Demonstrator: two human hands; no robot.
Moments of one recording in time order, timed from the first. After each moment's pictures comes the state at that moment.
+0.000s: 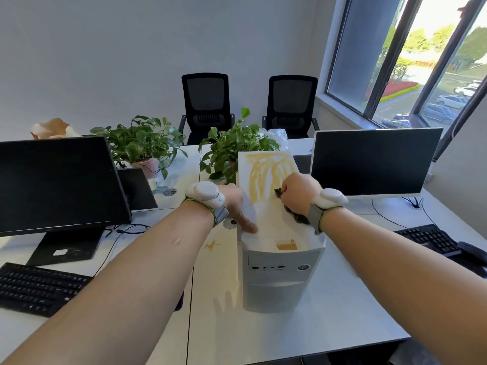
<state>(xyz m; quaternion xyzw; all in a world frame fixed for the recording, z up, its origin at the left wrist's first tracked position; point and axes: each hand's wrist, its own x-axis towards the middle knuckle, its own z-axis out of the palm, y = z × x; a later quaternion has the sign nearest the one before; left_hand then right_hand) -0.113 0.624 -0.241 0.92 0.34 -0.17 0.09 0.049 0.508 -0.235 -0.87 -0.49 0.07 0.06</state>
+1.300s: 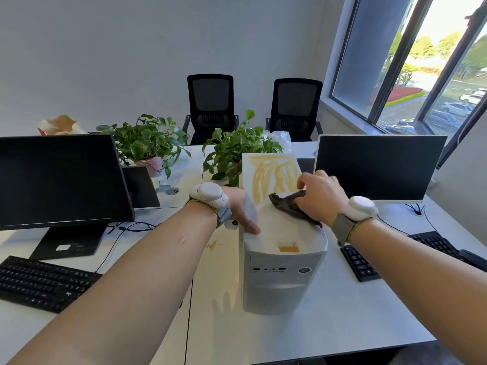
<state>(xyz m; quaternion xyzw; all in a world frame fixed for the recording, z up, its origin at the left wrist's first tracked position) -0.117 0.620 -0.239 0.91 0.36 -0.17 0.14 0.064 0.476 -0.231 -0.86 -0.50 0.01 0.11</state>
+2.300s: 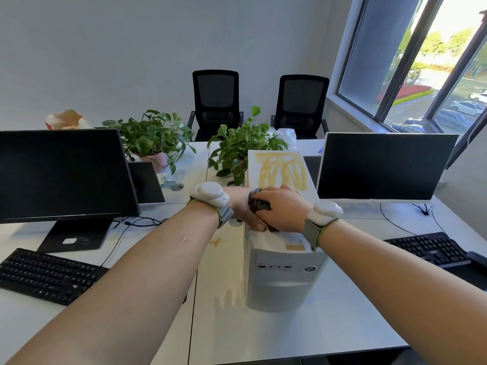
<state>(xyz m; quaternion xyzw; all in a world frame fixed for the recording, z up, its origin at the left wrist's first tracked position) -0.124 0.619 -0.246 0.91 0.34 -0.12 0.19 -0.004 0.503 -0.245 -0.75 -0.65 0.09 0.05</state>
